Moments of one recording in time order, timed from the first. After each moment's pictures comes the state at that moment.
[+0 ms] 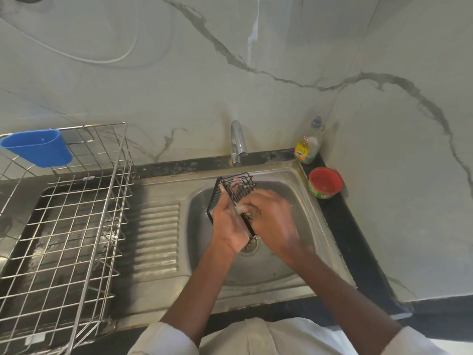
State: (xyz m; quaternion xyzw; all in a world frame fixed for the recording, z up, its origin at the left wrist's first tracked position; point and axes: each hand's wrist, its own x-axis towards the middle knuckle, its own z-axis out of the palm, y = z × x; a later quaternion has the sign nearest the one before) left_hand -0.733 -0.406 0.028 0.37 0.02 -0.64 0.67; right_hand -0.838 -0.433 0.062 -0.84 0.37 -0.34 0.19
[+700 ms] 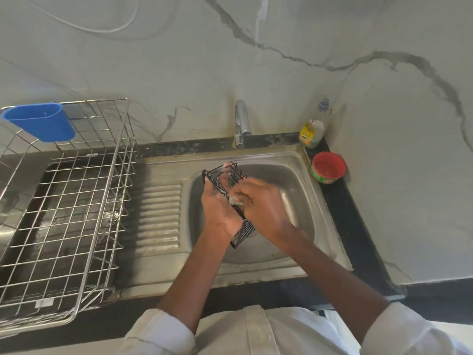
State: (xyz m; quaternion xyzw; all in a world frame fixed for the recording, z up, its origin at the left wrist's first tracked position) left_hand -0.725 -0.391 0.016 0.39 0.07 -0.59 0.71; right_hand -0.833 -0.419 0.055 -0.83 0.35 -0.35 0.25
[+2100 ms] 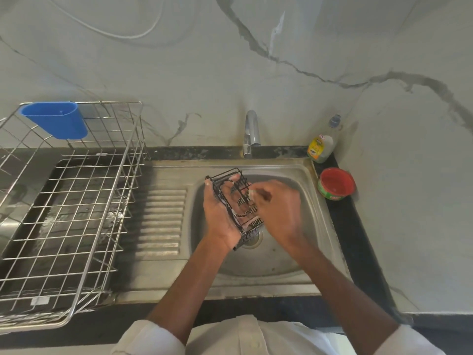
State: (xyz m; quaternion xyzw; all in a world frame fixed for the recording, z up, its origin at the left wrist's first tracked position) left_hand -0.722 -0.388 0.032 0.42 0.02 -0.59 0.69; right_hand -0.838 -0.439 0.063 -0.79 0.41 -0.36 0.28
